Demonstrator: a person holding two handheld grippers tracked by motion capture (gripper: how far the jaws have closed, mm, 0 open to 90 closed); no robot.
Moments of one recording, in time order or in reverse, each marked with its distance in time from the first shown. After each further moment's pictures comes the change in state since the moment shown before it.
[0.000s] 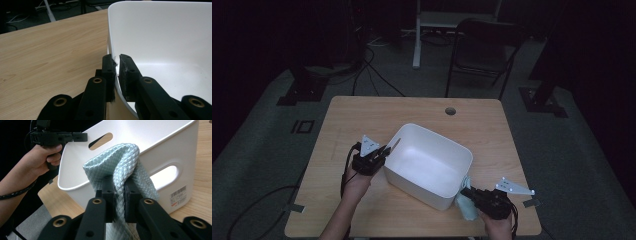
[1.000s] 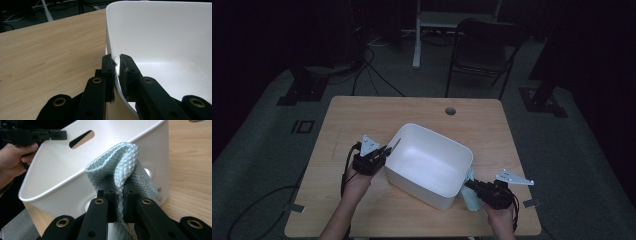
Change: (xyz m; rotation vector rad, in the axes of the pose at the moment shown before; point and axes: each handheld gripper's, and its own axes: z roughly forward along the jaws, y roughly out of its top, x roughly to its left) left arm 0.000 0.000 0.000 0.002 -0.018 -0.006; right arm -0.025 0.010 0.009 0.040 -0.081 0.000
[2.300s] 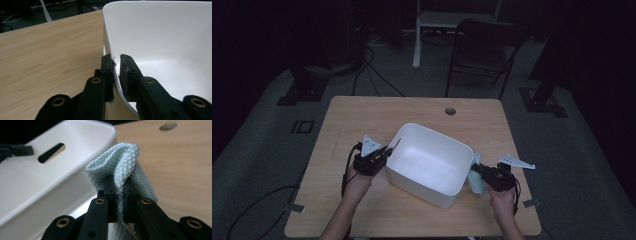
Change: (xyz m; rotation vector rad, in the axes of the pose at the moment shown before) left arm -0.003 0.000 0.001 -0.004 -0.005 -0.002; right arm -0.042 0.023 0.019 -0.015 -0.104 0.049
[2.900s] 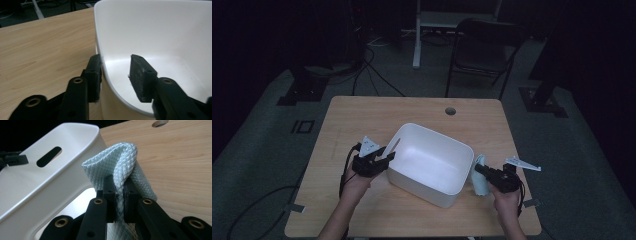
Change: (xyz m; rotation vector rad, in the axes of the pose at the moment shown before) left arm -0.003 -0.001 -0.008 0.023 -0.052 0.010; right arm -0.010 -0.002 -0.017 -0.017 -0.001 0.065
